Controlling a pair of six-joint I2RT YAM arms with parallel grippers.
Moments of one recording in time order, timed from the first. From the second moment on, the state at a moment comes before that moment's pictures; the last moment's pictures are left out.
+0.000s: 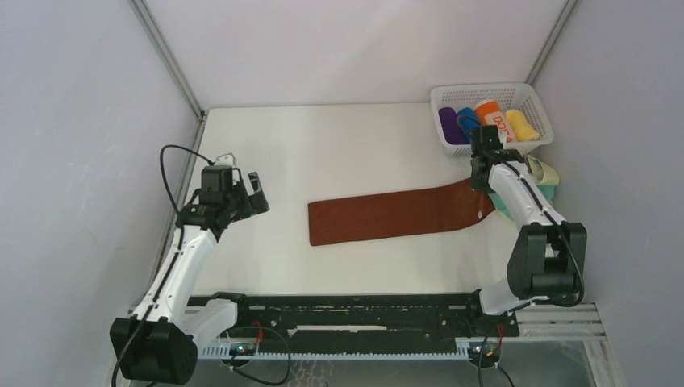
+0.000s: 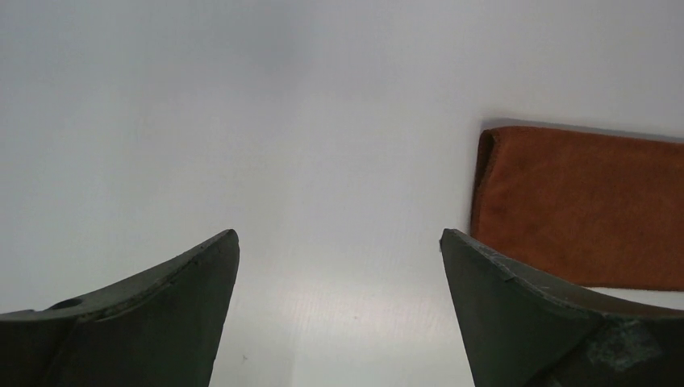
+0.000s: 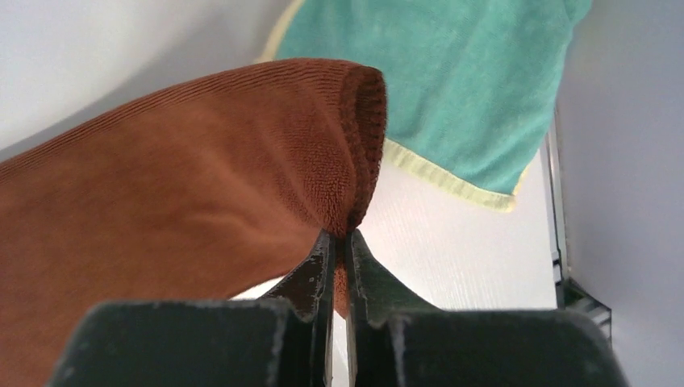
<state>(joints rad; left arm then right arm) -0.09 0.99 0.83 -0.64 -0.10 -0.34 0.02 1.52 1.16 -0.78 0.41 0.20</state>
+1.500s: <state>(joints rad) -0.21 1.40 0.64 -0.19 0.36 -0.79 0.77 1.90 1.55 -0.70 -0.14 0.49</state>
